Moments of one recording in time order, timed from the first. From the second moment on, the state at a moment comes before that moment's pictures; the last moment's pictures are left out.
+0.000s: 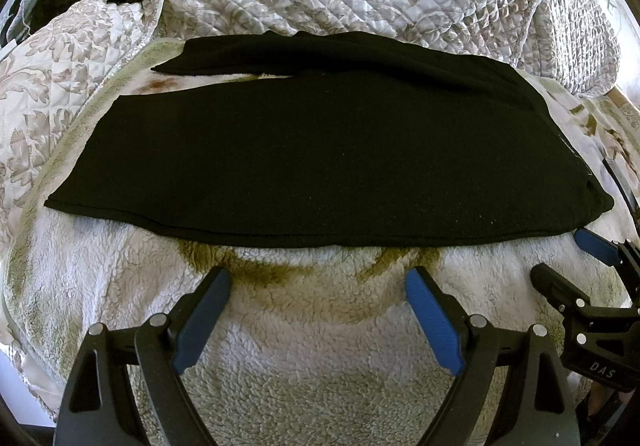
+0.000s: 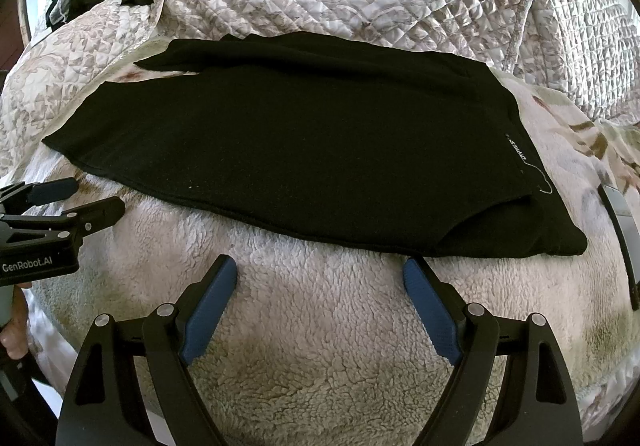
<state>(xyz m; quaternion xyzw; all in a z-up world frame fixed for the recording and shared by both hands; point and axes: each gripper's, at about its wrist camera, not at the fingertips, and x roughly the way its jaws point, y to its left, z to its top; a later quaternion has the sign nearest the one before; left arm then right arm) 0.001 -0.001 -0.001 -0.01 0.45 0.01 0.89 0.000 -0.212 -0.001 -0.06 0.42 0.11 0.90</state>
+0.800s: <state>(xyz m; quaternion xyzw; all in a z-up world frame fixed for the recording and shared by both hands) 0.001 -0.001 -0.003 -0.01 0.45 0.01 0.89 0.001 -0.210 0.001 -0.05 0.42 0.11 0.90</state>
